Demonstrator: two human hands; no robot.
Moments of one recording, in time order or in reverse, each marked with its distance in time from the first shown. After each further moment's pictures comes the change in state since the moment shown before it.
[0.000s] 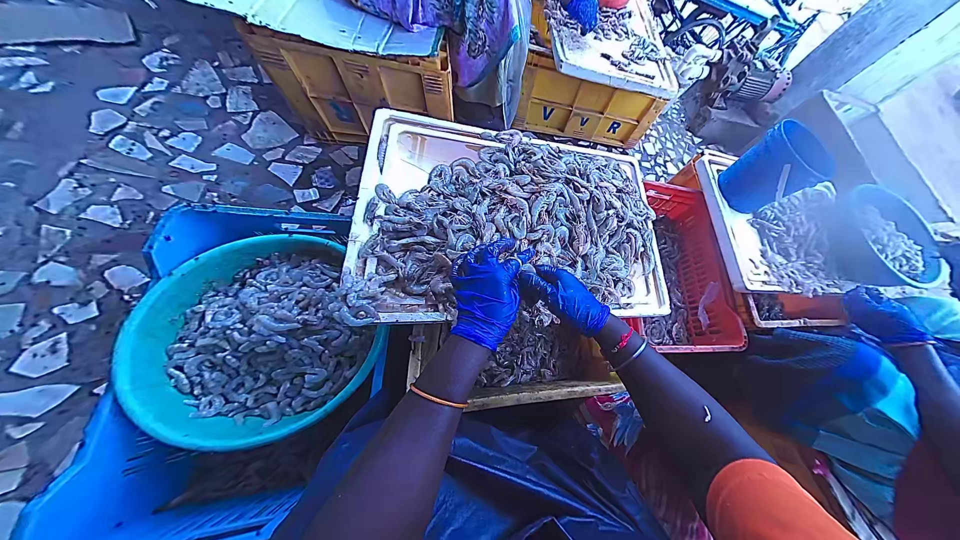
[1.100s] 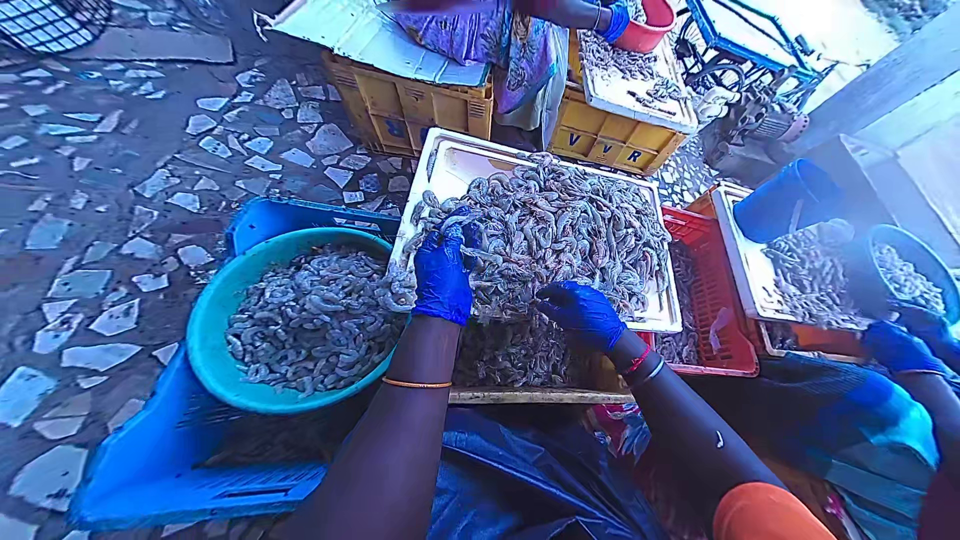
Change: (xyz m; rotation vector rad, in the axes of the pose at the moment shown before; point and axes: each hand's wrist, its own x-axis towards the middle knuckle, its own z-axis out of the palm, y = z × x) left_hand 0.018 -0.030 -0.083 -1.265 0.409 -0.799; right_hand -0.015 -0.029 0.008 -0.573 -0.118 0.074
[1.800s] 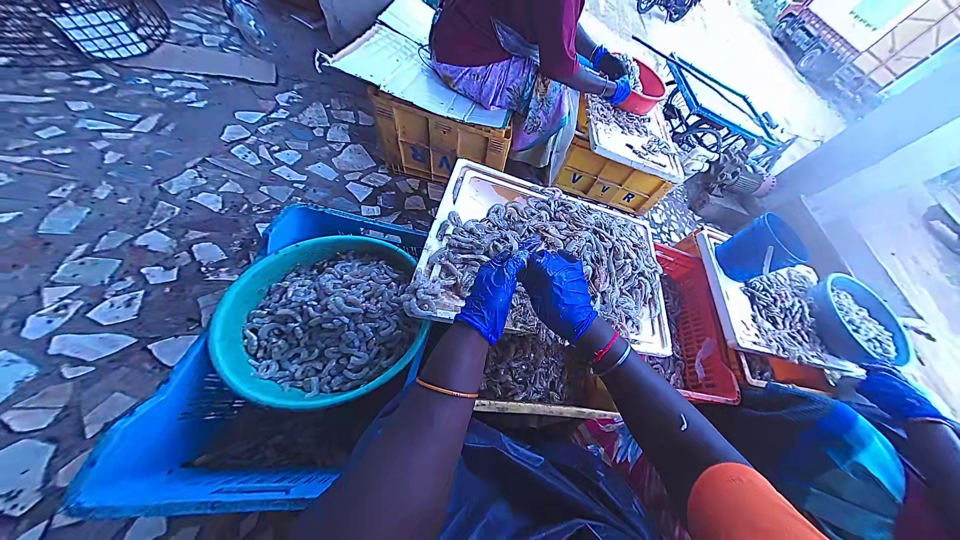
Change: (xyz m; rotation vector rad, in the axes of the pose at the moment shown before) left_hand -0.048 0.032 0.002 0.250 -0.381 0.024; right_hand 0.020 -0.089 -0.020 -0.236 0.598 -0.395
